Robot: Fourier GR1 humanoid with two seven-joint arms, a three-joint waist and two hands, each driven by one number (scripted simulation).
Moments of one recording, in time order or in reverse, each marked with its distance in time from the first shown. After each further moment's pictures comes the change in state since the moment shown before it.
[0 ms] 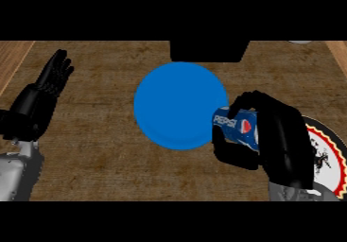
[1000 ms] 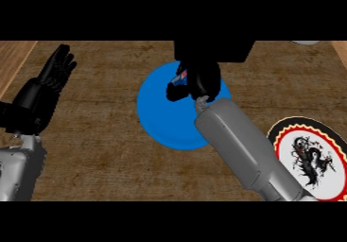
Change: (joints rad) left arm -0.044 -0.020 0.024 0.030 -0.014 -0.036 0.001; right arm -0.546 0.186 -0.048 1.073 -0.156 -0.376 -0.159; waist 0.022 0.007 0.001
